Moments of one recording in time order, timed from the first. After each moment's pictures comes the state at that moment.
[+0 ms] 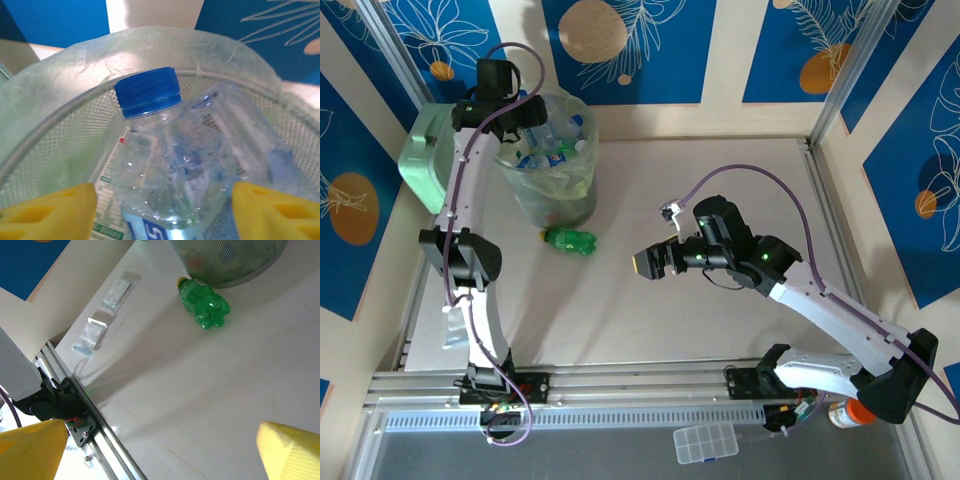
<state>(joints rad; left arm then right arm) -0.11 2.07 2.40 -0.98 -0.06 -0.24 0.77 1.10 1.08 -0.61 -0.29 0.39</state>
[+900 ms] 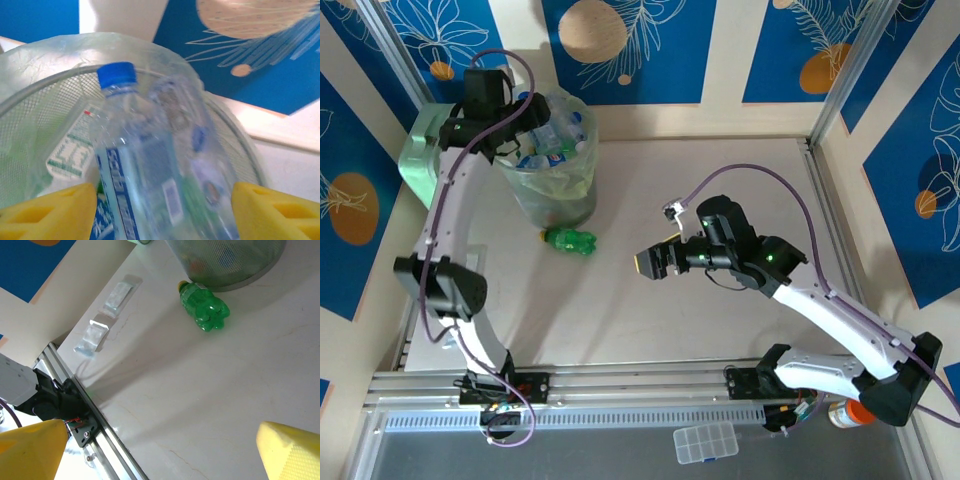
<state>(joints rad) -0.15 1.75 2.04 -0.79 0.03 -0.41 0.77 1.07 1.10 -0.63 -0.29 0.39</state>
